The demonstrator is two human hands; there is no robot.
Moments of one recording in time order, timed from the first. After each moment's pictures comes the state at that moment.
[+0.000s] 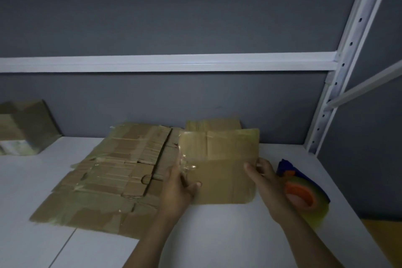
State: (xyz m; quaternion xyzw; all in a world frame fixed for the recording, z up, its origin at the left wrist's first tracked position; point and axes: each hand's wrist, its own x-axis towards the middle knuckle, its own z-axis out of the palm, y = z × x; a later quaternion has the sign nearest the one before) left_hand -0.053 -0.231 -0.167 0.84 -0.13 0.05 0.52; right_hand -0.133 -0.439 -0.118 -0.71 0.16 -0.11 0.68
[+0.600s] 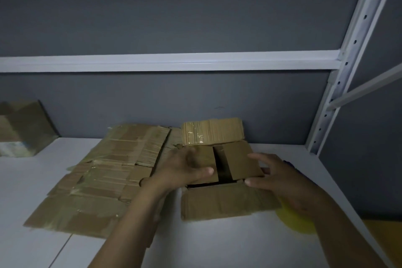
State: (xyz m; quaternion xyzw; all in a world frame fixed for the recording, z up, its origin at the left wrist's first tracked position) left_hand -0.041 -0.235 -0.073 0.89 -0.18 -0.15 0.38; right_hand -0.132 -0.481 -0.086 -0.85 0.09 0.07 0.51
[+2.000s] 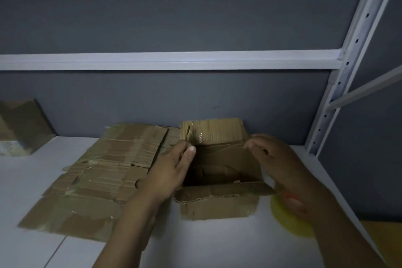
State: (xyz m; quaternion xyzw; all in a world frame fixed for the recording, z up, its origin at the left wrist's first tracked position) left_hand -0.050 -0.228 -0.079 0.85 -0.27 0.05 0.45; right_hand -0.110 -0.477 -0.057 -0.93 -0.01 -0.16 0.32
